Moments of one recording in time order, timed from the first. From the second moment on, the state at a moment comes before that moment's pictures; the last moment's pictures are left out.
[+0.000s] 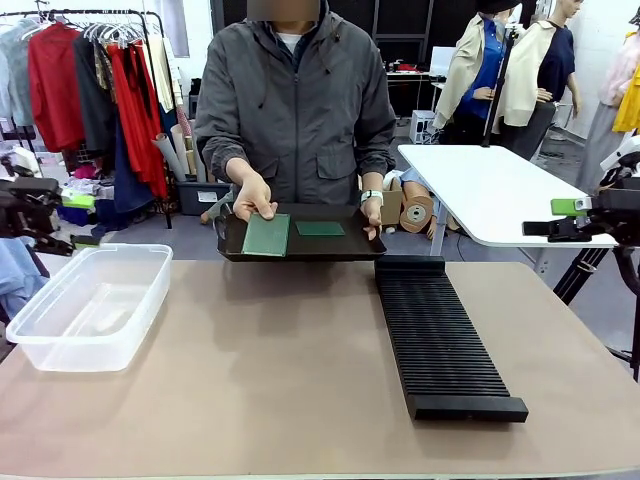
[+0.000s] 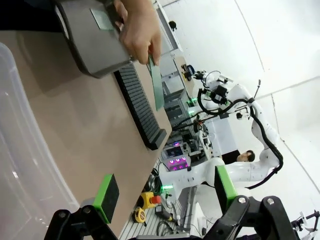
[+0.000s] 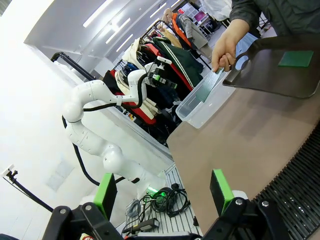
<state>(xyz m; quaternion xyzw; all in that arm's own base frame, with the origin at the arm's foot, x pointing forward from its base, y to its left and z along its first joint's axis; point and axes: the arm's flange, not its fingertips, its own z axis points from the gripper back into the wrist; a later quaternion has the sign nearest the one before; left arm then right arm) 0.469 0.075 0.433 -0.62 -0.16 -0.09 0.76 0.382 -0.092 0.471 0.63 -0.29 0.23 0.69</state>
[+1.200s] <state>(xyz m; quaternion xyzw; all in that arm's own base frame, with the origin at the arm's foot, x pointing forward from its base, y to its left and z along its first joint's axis) 0.489 -0.090 0.389 -0.64 -0.17 -0.09 0.75 0.382 -0.092 0.470 0.63 -0.29 0.23 0.69</state>
